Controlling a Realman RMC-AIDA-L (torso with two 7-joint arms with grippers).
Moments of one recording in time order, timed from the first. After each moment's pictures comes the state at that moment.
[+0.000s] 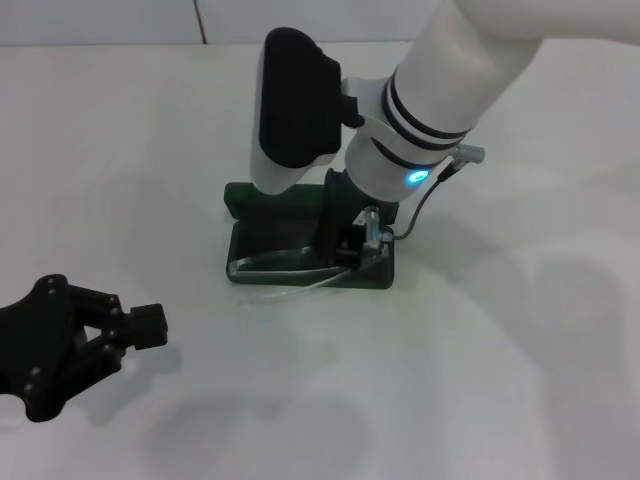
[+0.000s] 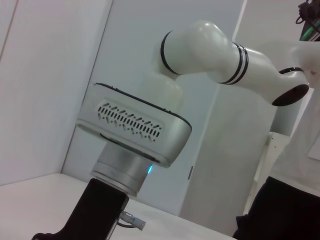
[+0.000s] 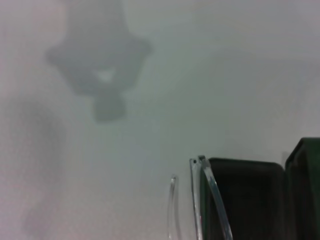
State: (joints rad) left arm -0.25 -1.92 0.92 0.62 1.61 2.00 -1.28; right arm 1.20 2.03 -2.03 -0.82 -2.10 -1.09 2.31
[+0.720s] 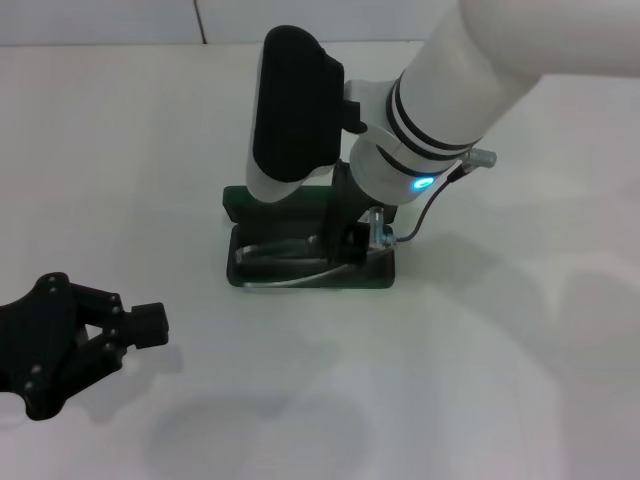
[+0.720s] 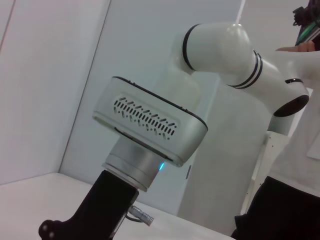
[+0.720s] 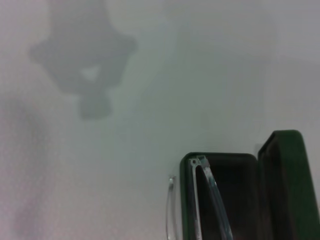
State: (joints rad) left arm -0.26 -1.92 0.92 0.62 1.61 2.01 -1.28; right arm 1.10 2.03 -2.03 -1.07 -2.32 -1.16 2.52
